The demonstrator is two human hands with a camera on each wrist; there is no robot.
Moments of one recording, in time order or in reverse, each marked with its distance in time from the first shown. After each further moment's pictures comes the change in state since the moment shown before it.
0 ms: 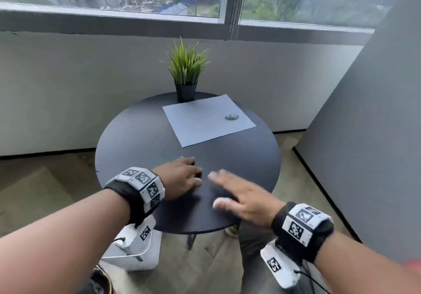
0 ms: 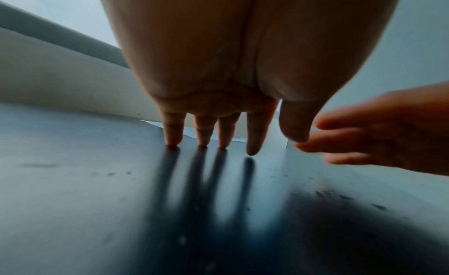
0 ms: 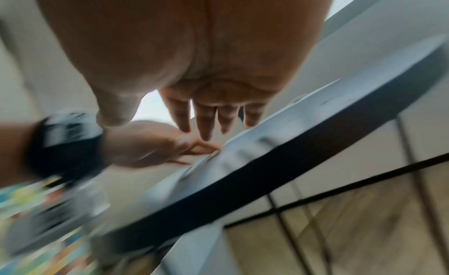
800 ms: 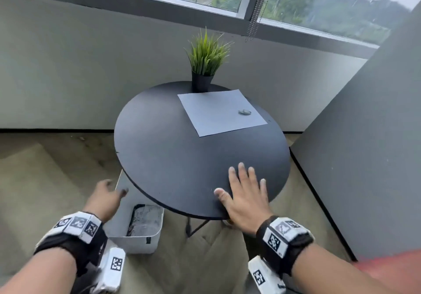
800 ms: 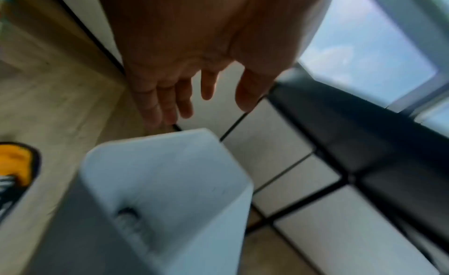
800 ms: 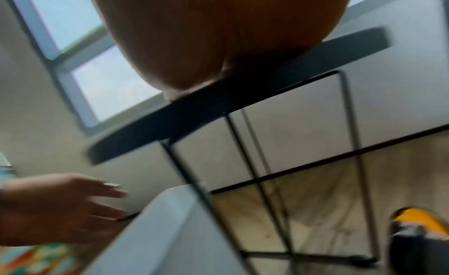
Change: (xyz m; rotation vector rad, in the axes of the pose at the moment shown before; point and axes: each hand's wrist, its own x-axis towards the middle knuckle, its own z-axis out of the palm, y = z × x) left_hand -0.087 -0.168 0.116 -0.952 0.462 -0.788; right_hand 0.010 -0.046 0.068 -0.245 0.054 0.411
